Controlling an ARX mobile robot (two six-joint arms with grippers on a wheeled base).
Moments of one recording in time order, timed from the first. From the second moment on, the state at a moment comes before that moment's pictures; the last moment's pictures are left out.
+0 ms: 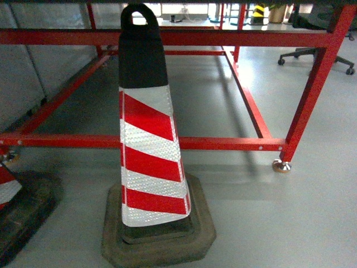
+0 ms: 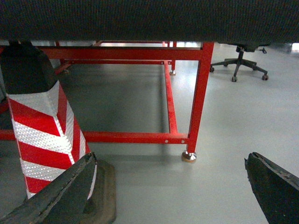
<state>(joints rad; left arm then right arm) 0.00 0.01 0.01 -0.01 0.00 -0.01 0.00 0.01 0.01 -0.01 0.00 0.00</state>
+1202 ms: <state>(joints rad) 0.00 0.01 0.01 0.00 0.00 -0.01 0.00 0.01 0.01 -0.01 0.00 0.00</state>
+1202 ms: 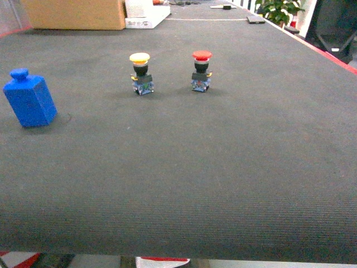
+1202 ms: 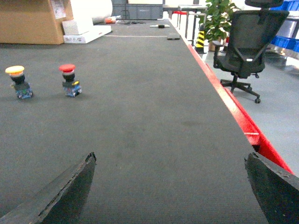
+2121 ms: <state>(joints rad) 0.00 0.01 0.01 0.00 0.00 -0.01 0.00 0.01 0.01 0.00 0.00 0.00</state>
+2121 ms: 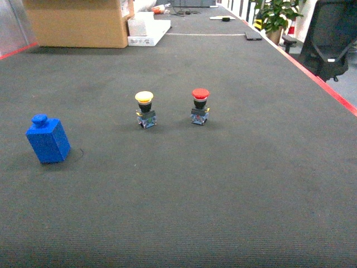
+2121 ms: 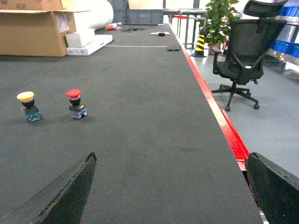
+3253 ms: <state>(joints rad) -0.02 1.51 0.41 0.75 -0.16 -0.02 0.00 0.01 0.01 0.00 0.00 0.00</state>
